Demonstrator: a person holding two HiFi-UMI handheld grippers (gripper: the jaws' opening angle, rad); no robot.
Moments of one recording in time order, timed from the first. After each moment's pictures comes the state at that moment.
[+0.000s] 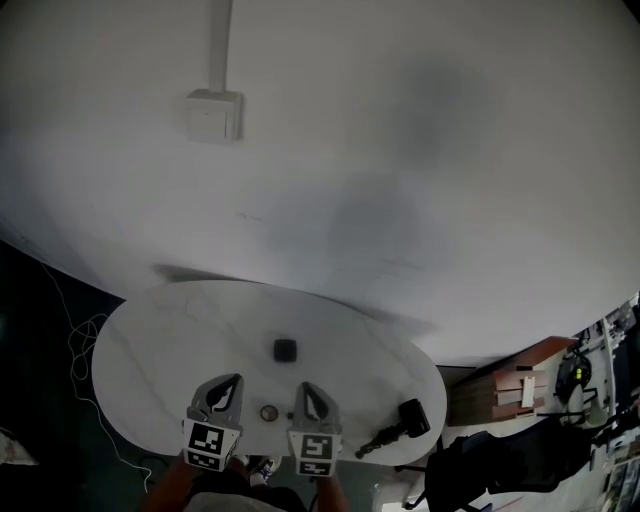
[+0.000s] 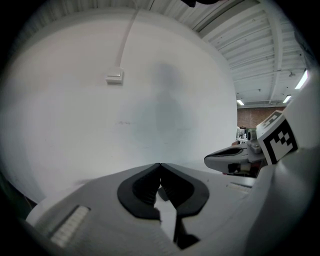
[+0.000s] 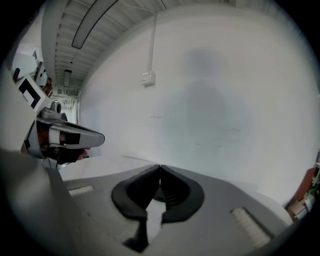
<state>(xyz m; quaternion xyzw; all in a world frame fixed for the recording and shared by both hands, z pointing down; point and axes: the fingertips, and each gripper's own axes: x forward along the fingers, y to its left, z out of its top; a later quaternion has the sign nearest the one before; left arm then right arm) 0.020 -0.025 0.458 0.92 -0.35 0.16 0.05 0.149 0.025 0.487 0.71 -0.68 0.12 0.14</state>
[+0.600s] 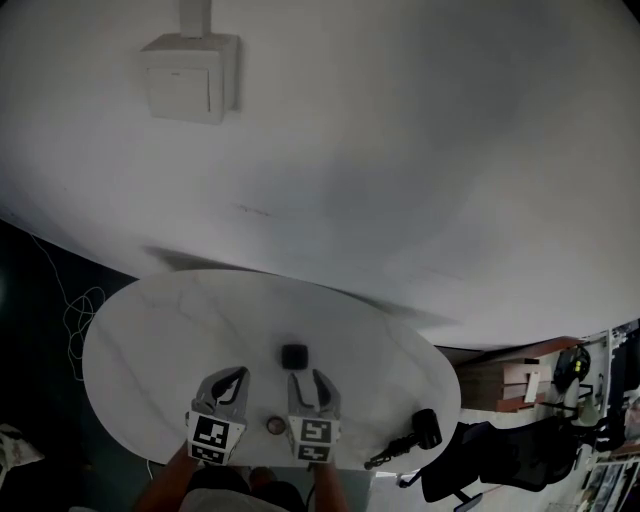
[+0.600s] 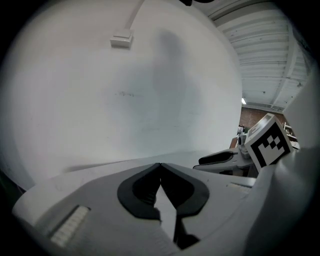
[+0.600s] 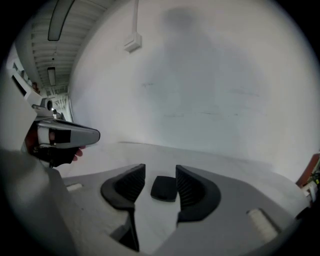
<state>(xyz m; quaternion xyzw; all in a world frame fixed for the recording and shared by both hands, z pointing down) 0.037 -0.096 0.529 0.92 -0.33 0.21 0.11 0.155 -0.053 0.575 0.69 -0.66 0.24 0.18</state>
